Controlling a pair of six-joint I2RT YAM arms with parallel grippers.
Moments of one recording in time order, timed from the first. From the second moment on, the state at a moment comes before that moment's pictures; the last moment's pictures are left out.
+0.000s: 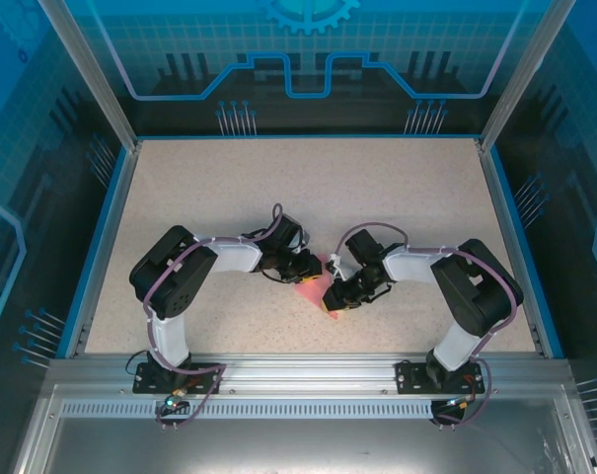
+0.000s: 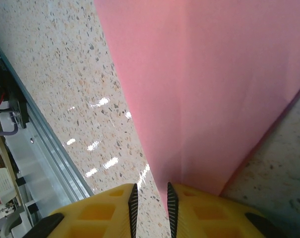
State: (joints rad) left arm -0.62 1.89 0.95 -0.06 0.52 -0.92; right arm 0.56 1.68 0.73 -0.41 -0.75 0.26
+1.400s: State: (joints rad) left arm -0.62 1.89 0.95 -0.06 0.53 -0.92; right arm 0.56 1.52 0.69 -0.59 -0.77 0.22
